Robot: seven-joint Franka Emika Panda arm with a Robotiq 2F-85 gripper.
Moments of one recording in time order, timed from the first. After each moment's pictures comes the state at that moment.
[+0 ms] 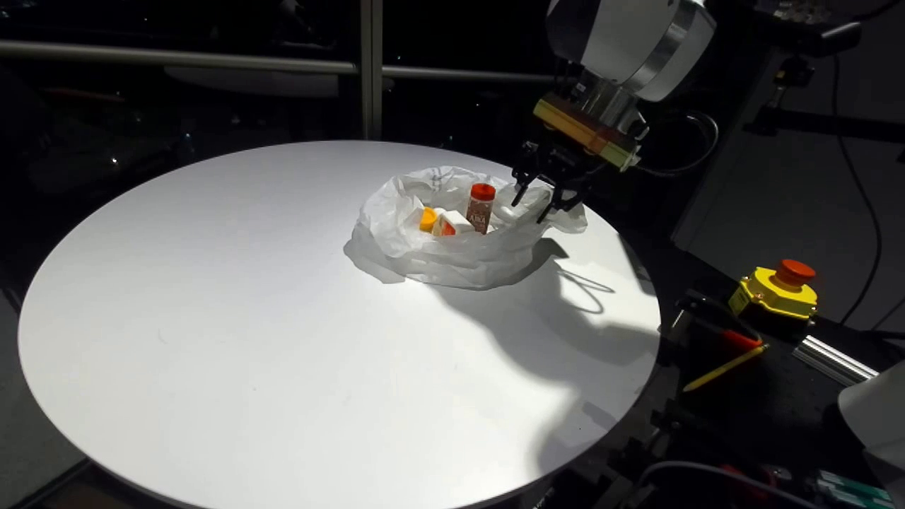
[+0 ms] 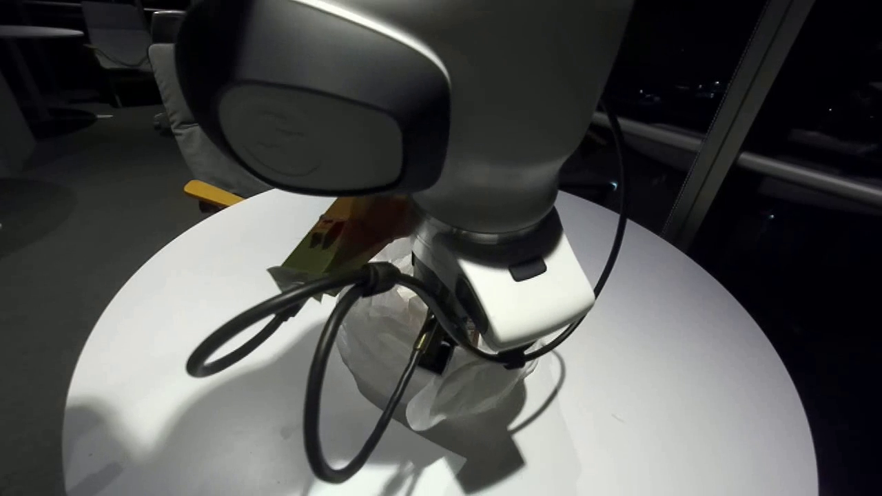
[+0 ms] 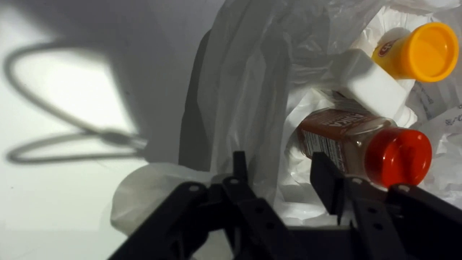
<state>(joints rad) -0.10 0.30 -0.07 -2.45 0.97 2.90 0.32</state>
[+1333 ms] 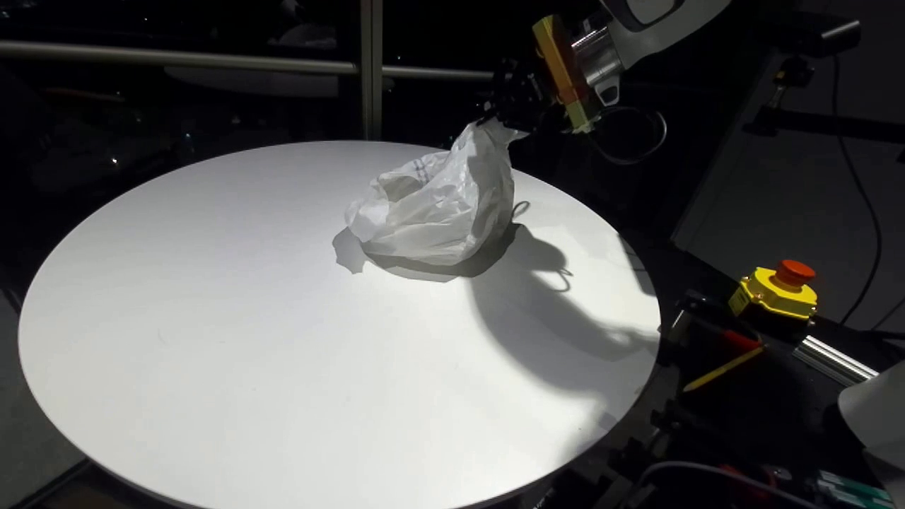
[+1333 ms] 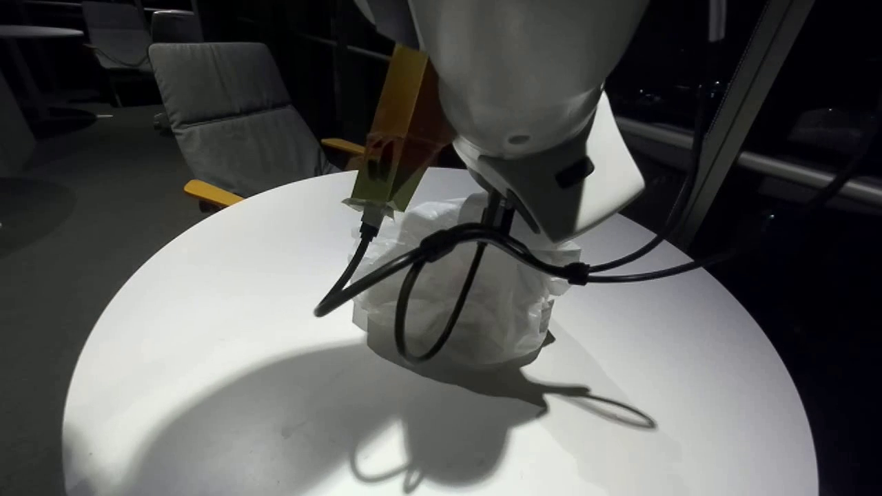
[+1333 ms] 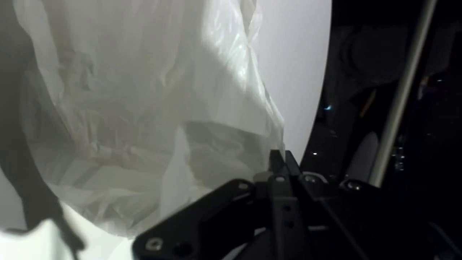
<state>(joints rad) -0.20 0.22 0.02 -2.25 2.08 2.80 -0.80</state>
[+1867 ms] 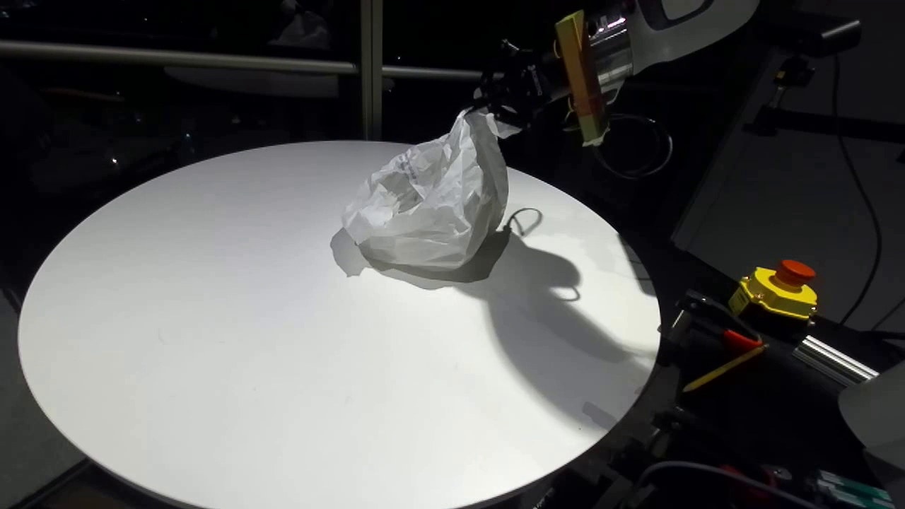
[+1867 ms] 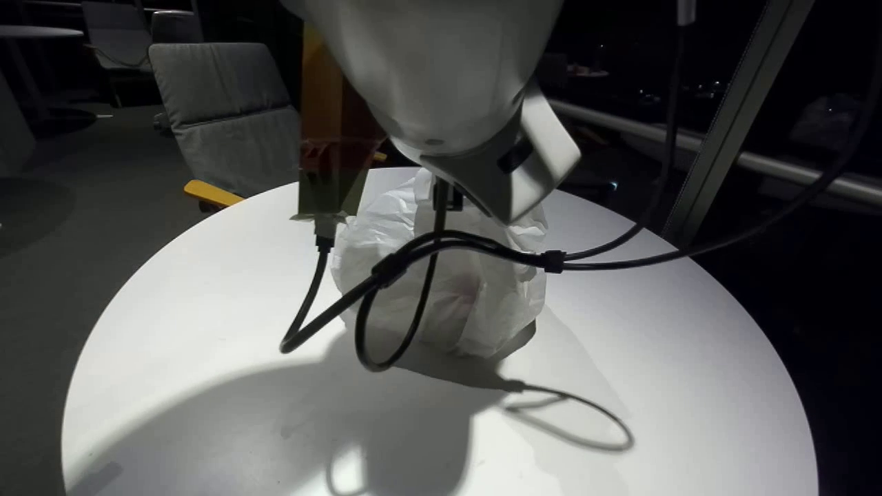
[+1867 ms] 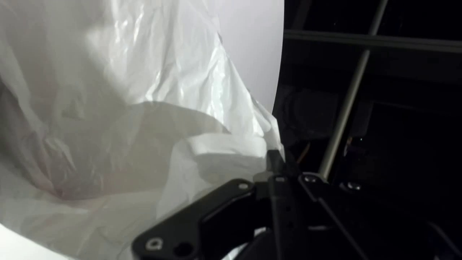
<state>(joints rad) -0.16 0.11 0.01 -2.38 2.15 2.61 -1.05</state>
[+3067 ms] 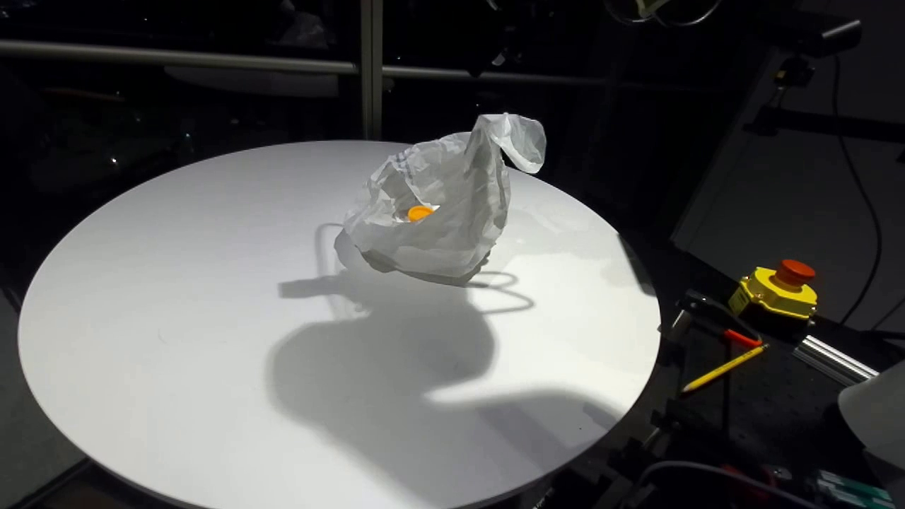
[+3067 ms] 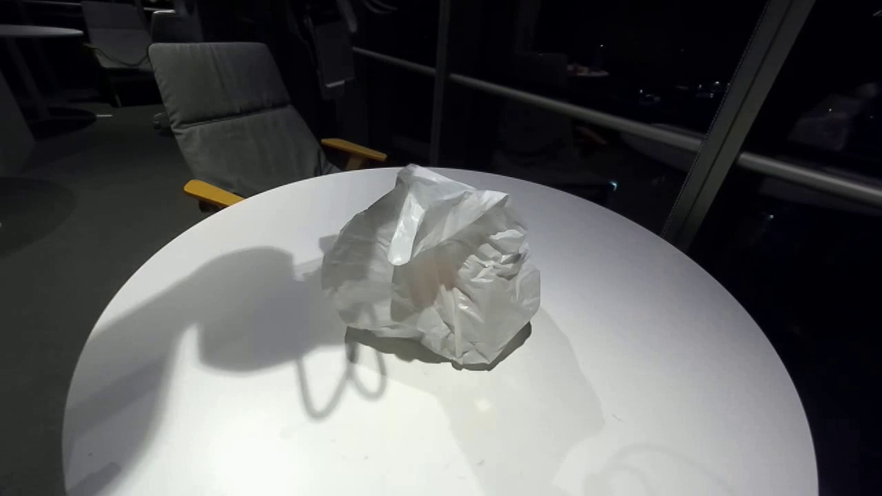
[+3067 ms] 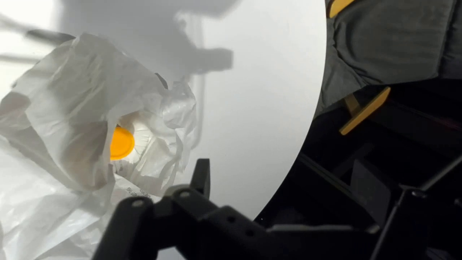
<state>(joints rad) -0.04 -0.16 0.19 -2.46 0.88 2.76 -0.07</state>
